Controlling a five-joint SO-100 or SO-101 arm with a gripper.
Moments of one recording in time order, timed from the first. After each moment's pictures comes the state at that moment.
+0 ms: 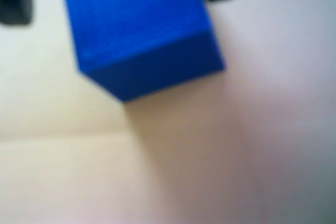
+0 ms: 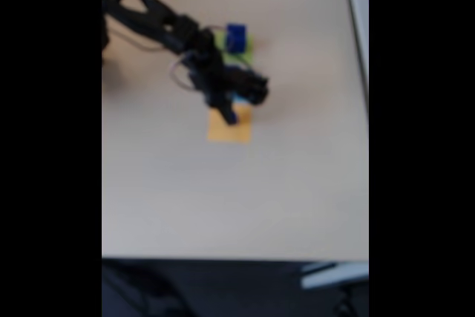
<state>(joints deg) 29.2 61.2 75.3 49.0 61.4</state>
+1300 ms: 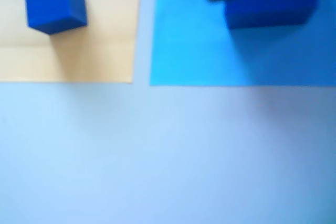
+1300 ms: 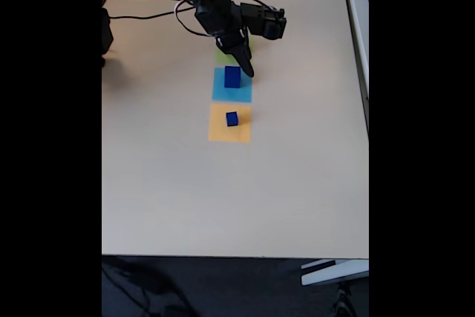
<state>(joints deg) 14.0 74.4 54.9 71.2 71.2</state>
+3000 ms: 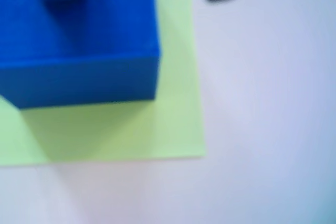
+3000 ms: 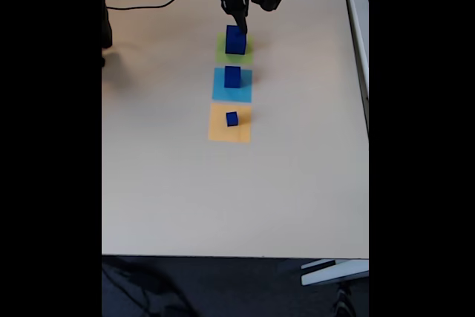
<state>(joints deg) -6.2 66.0 63.4 66.7 100.5</state>
